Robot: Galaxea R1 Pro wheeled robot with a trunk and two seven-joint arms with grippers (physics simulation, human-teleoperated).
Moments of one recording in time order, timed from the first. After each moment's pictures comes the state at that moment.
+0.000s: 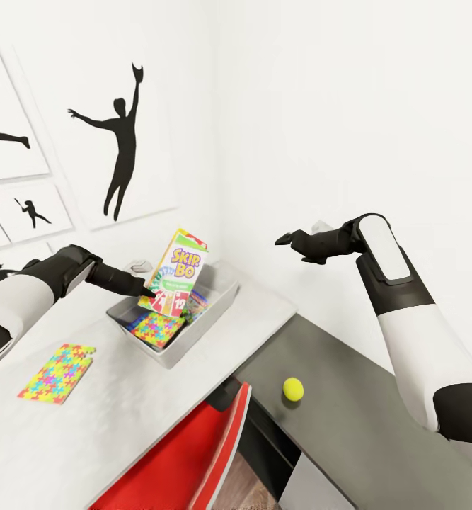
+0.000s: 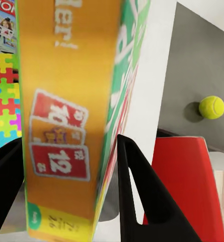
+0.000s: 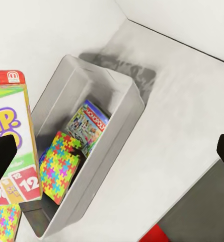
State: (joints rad) left arm -1.47 0.31 -0.87 -0.19 0.41 0.69 -1.09; right arm -1.20 -0.11 0.19 -1.13 -1.41 1.05 -0.74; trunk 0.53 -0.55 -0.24
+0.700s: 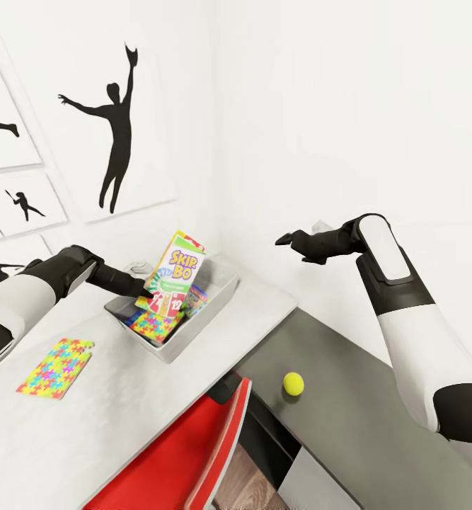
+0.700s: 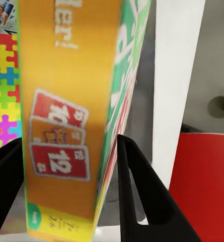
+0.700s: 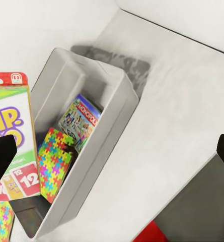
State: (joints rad) left arm -1.47 0.30 -0.88 -0.19 0.41 0.69 -1.02; right arm -1.20 -0.11 0.19 -1.13 -1.41 1.05 -0.74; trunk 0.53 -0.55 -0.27
